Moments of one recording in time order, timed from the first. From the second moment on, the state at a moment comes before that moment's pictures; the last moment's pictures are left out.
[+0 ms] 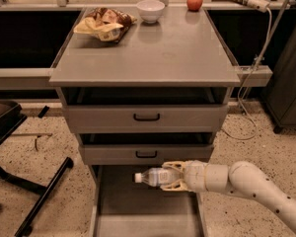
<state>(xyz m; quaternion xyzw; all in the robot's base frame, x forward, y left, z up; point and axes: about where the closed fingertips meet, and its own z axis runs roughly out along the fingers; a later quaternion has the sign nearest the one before) 0.503 -0.083 0.553 -0.64 0.57 0.14 0.50</state>
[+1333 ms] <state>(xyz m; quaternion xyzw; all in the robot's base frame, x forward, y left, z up) 0.547 -0.080 0.799 -0.68 0.51 0.09 0.52</state>
